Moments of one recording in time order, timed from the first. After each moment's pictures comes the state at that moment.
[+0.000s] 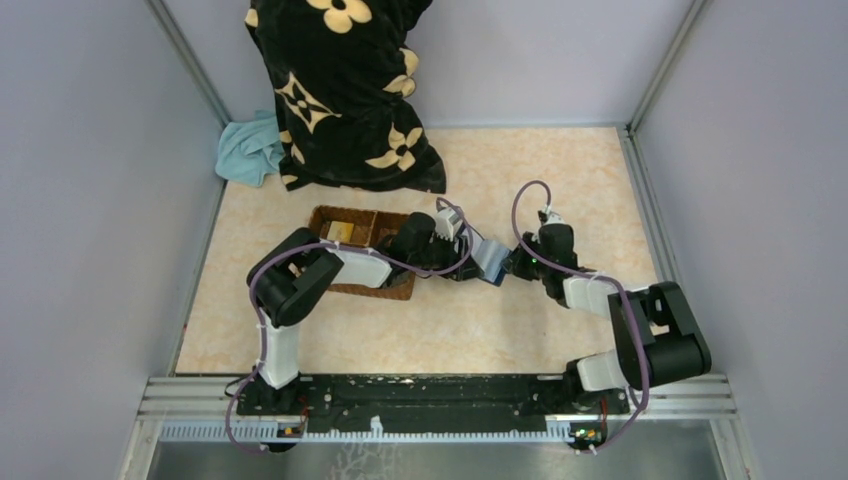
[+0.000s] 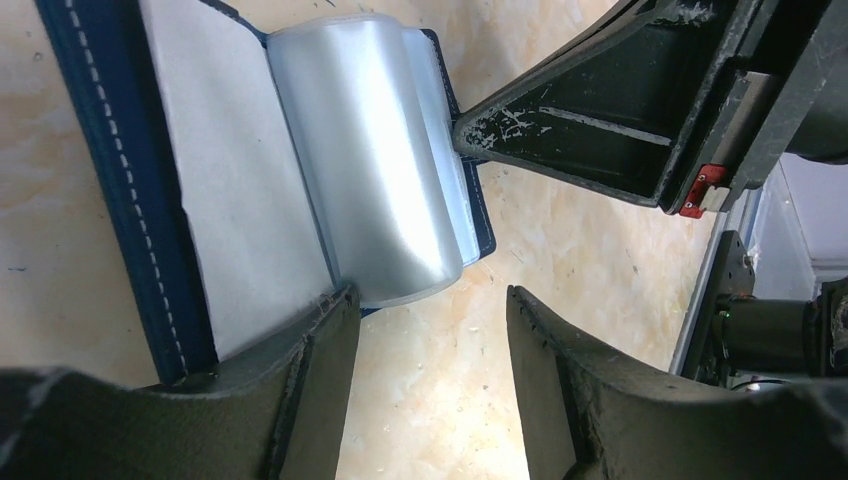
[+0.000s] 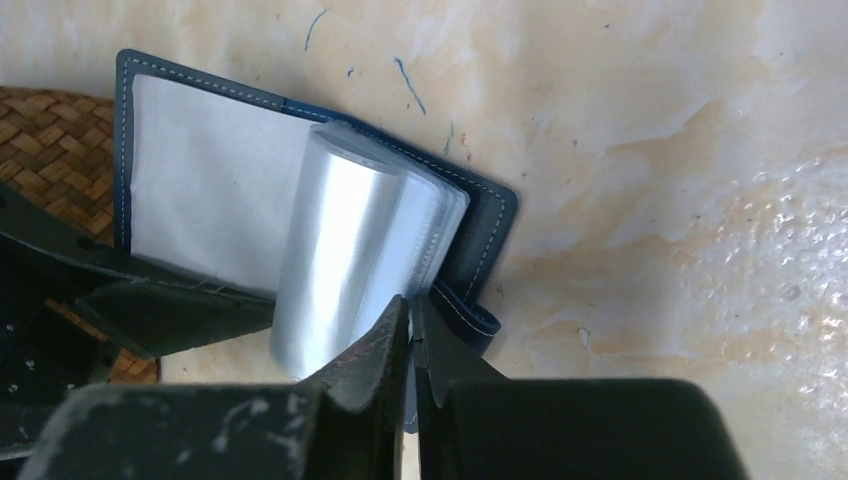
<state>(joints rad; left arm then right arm) -0.81 1.98 0.98 0.52 0.39 -0.55 0.23 1.38 0.43 0.27 -0.20 0.59</state>
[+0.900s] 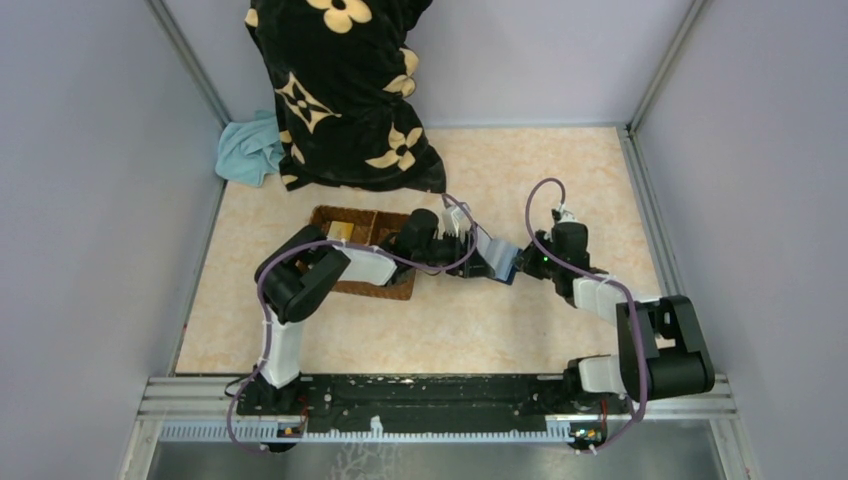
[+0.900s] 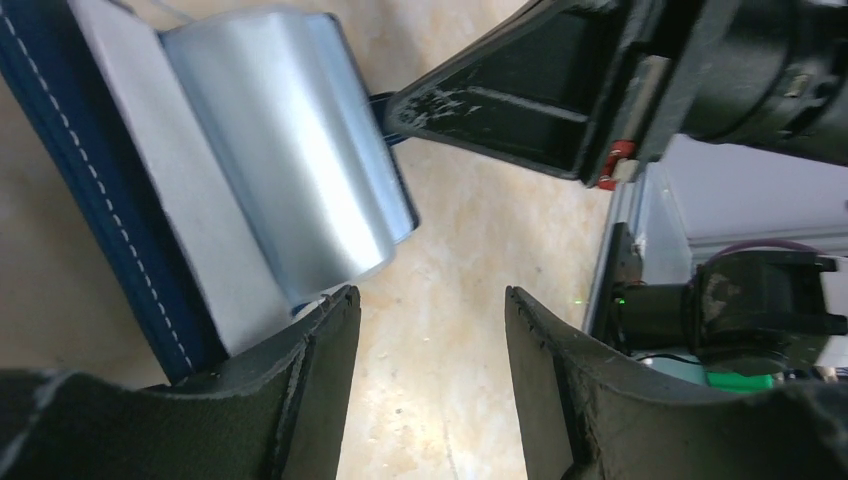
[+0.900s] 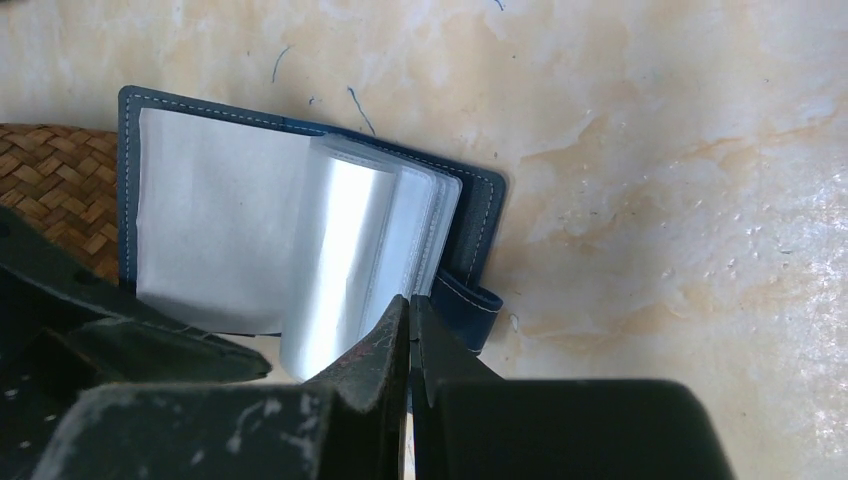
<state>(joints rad) -0.81 2.04 1.02 0.65 0.53 -0.69 0.13 1.33 0.43 0.21 -0.23 0.56</state>
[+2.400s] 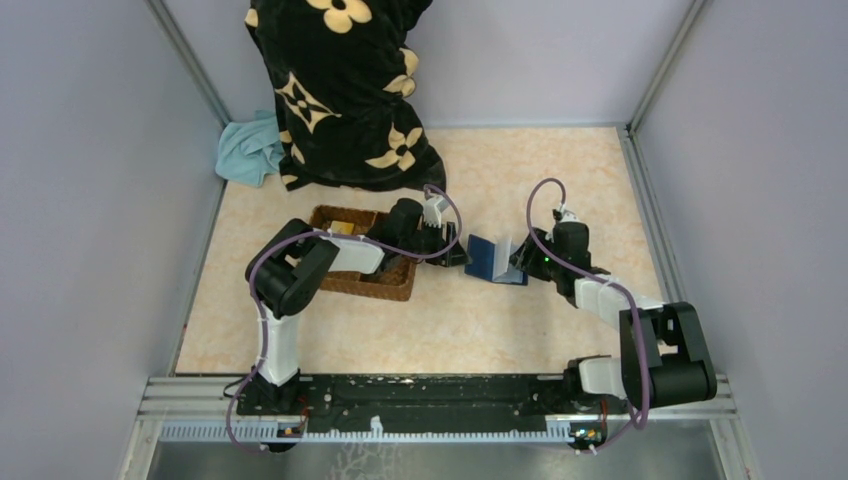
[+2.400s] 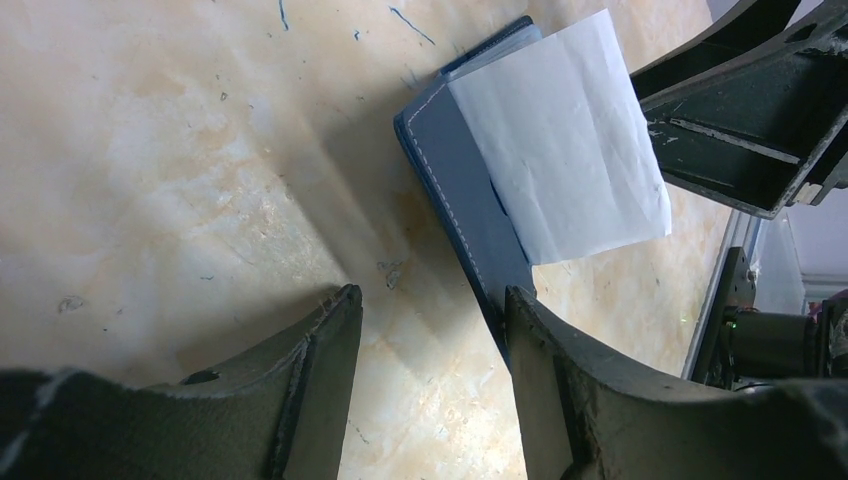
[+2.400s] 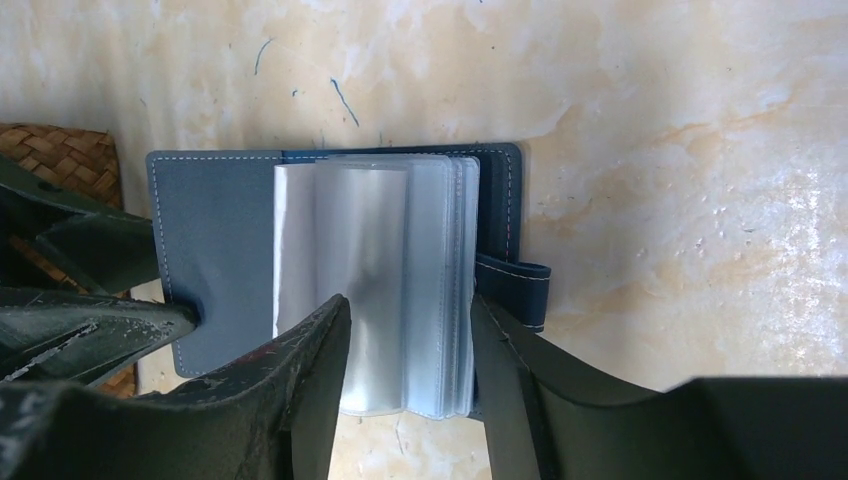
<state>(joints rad) -0.70 2.01 1.02 0.48 0.48 -0.53 0.13 1.29 0.45 0.14 -0.20 0.53</state>
